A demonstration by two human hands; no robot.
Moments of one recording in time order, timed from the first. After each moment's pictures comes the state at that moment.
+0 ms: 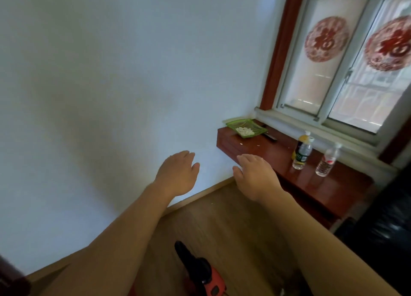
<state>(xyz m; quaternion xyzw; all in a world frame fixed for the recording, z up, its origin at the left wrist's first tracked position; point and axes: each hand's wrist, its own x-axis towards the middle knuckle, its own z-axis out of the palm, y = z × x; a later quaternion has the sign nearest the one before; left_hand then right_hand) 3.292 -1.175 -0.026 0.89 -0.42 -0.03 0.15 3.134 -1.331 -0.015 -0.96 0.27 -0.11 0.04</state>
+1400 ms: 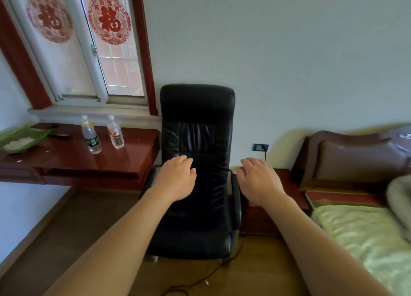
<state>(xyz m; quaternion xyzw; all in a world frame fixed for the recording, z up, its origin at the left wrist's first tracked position) 2.718 -1.420 -0.046 0.60 -0.79 -0.07 0.11 2.486 -1.388 -0.039 -0.73 0.67 -0.13 0.01</state>
